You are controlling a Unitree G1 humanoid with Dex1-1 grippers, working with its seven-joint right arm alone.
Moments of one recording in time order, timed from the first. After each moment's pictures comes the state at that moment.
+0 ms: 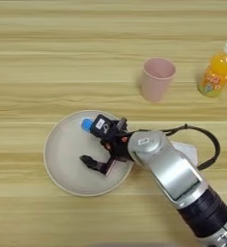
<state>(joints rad) -0.28 -0.15 0.58 -0.23 -0.18 0.93 0.62</state>
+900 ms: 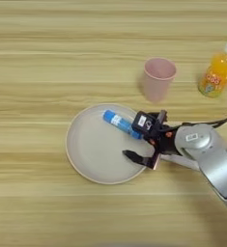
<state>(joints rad) -0.21 -0.46 0.46 -0.32 -0.16 0.77 0.72</state>
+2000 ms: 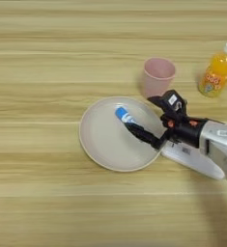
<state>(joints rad) -0.11 -0.34 0.10 -0.37 0.15 0.62 0.70</state>
